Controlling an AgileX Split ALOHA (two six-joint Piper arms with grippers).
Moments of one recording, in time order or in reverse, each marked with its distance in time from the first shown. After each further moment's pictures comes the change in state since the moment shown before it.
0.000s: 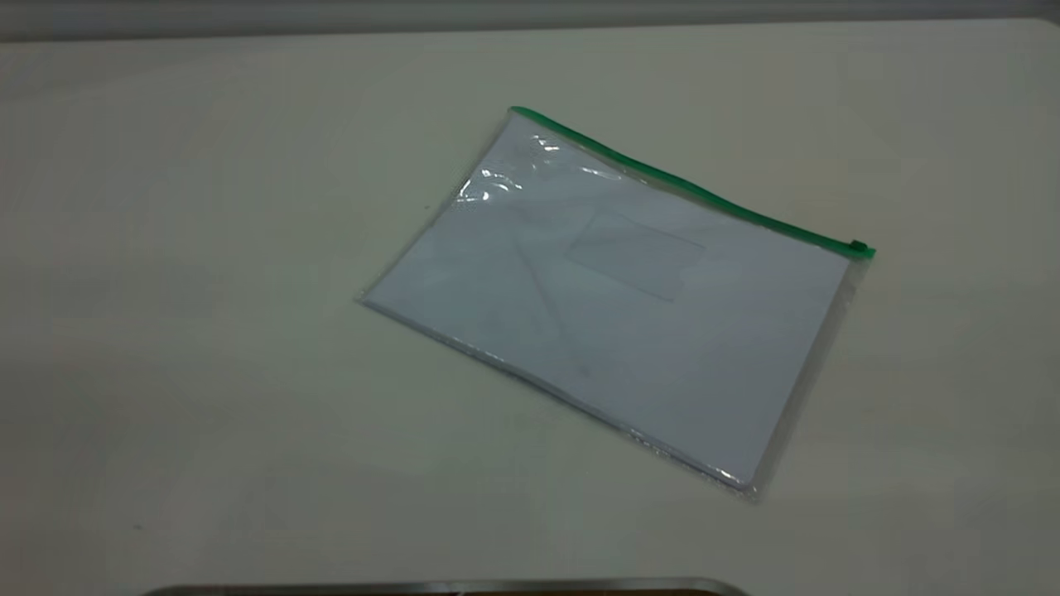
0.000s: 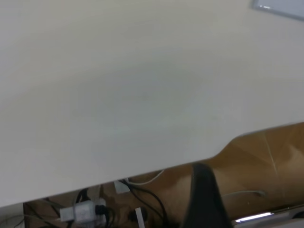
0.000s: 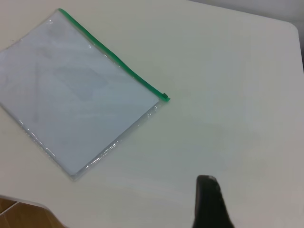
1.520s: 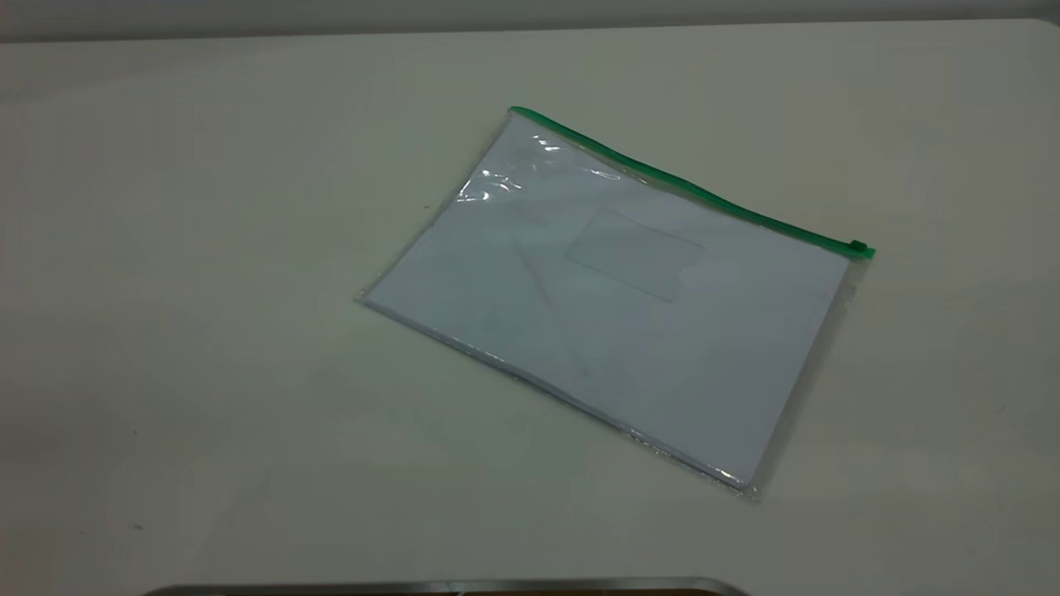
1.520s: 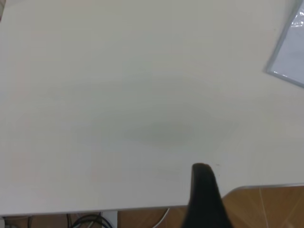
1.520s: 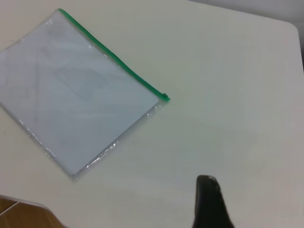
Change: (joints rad) left arm 0.202 -0.226 0.042 -0.074 -0.033 0.013; right arm 0.000 0.000 0.000 0.000 0.000 0.000
